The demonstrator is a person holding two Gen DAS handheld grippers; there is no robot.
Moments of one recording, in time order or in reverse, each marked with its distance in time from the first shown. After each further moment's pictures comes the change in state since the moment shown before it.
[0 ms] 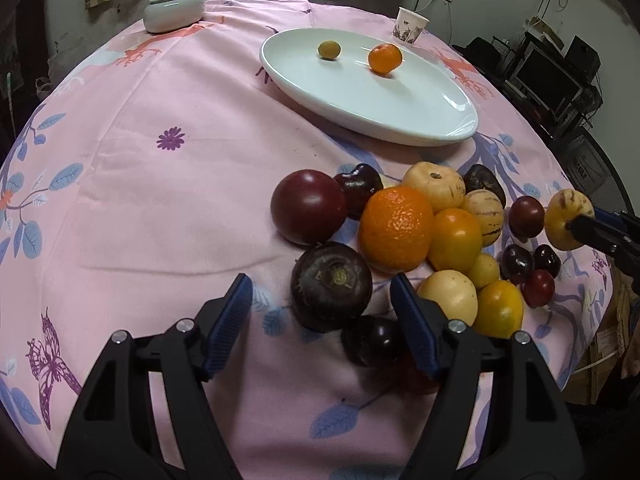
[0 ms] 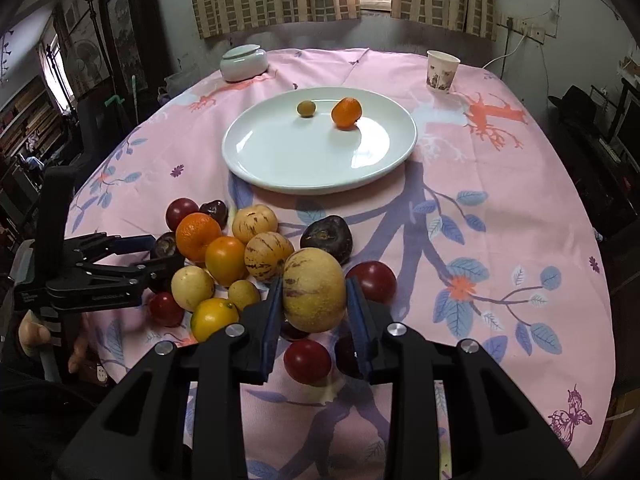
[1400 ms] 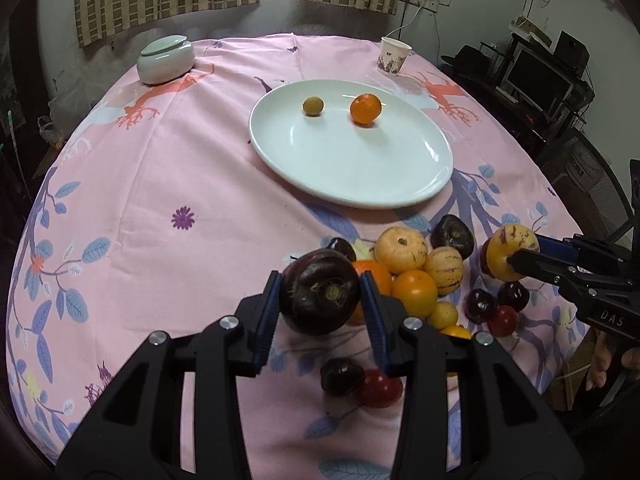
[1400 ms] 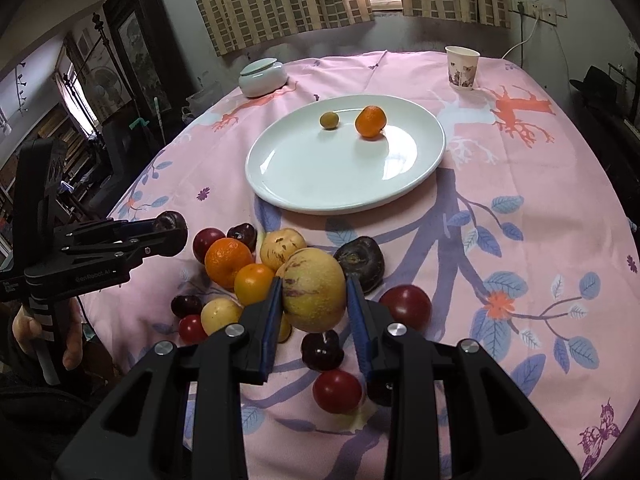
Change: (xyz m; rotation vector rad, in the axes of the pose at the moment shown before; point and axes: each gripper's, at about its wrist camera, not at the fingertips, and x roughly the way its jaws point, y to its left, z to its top) left arm -0.046 -0.019 0.047 0.066 -0.067 0.024; right arm 0.012 -0.005 0.018 0.054 -0.029 0.144
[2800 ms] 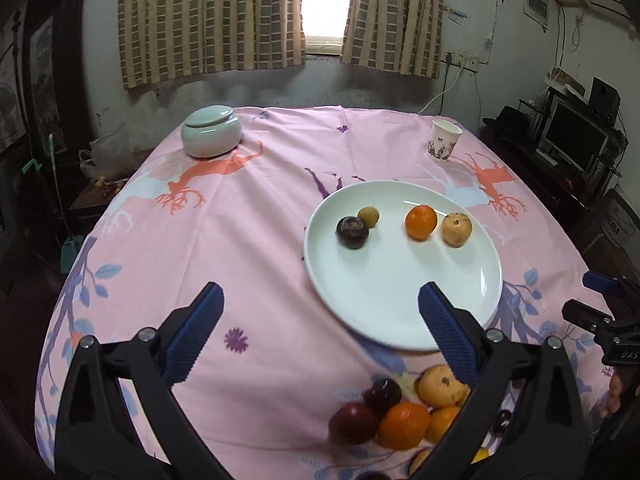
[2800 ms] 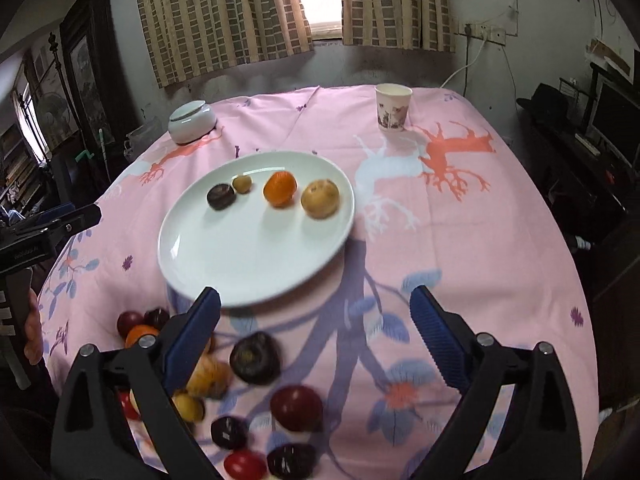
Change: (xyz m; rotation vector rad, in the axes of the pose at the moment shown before) left arm -0.012 0.022 0.064 -0.072 -0.230 0.168; right arm -0.006 -0.053 0.046 0.065 -0.088 -0.207
